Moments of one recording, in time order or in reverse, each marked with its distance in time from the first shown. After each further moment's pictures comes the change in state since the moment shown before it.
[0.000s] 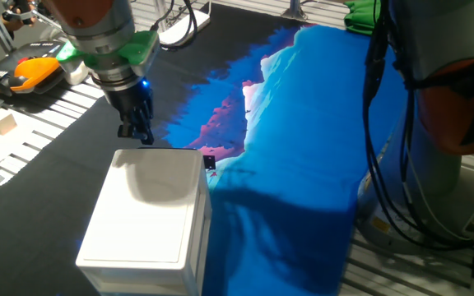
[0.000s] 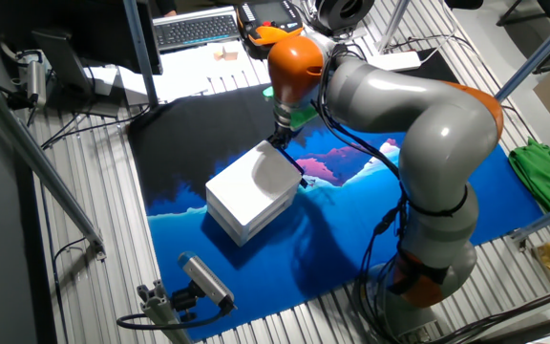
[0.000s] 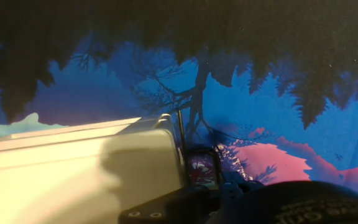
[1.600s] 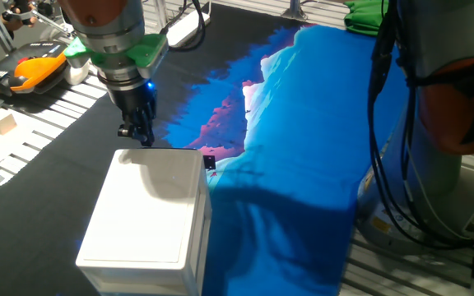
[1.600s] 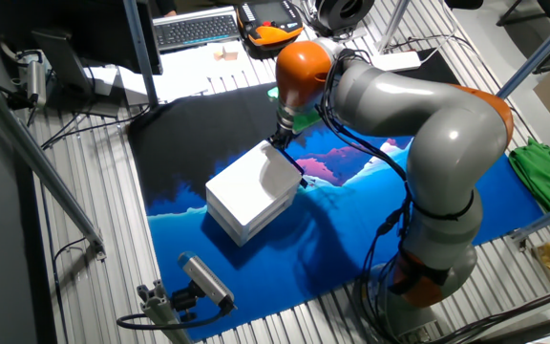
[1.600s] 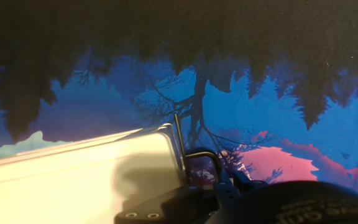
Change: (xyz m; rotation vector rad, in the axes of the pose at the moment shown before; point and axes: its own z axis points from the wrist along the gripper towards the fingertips) arm 0.000 0.001 0.003 -0.018 -0.039 0.054
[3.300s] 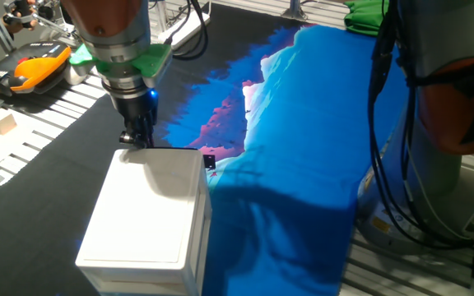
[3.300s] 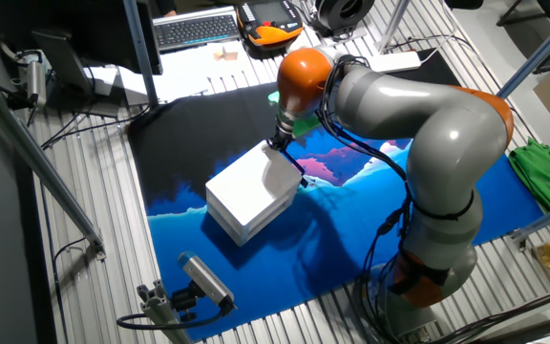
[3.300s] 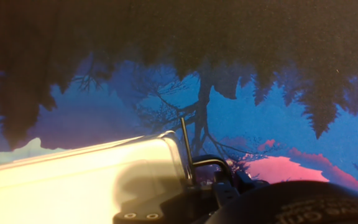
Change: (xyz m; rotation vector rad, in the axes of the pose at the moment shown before) arm -0.004 0.002 0.016 -0.007 -0.035 -0.002
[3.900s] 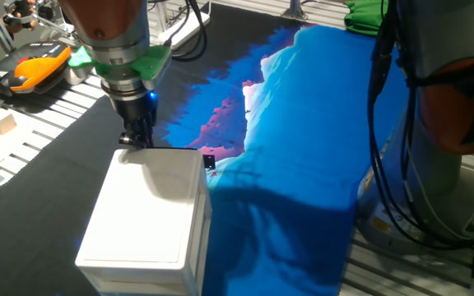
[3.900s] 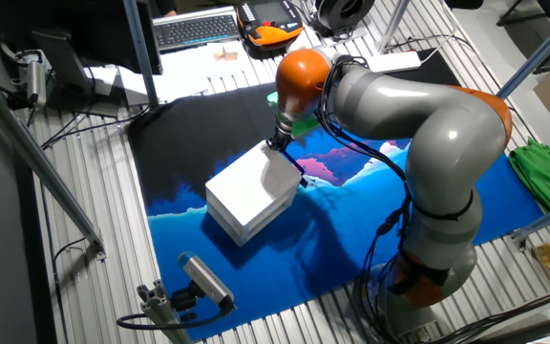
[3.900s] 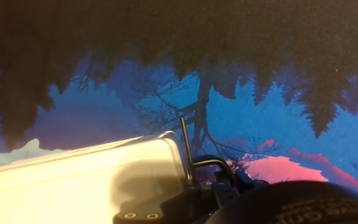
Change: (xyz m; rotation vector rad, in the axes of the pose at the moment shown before) arm 0.000 0.001 0.001 0.005 -0.003 -0.007
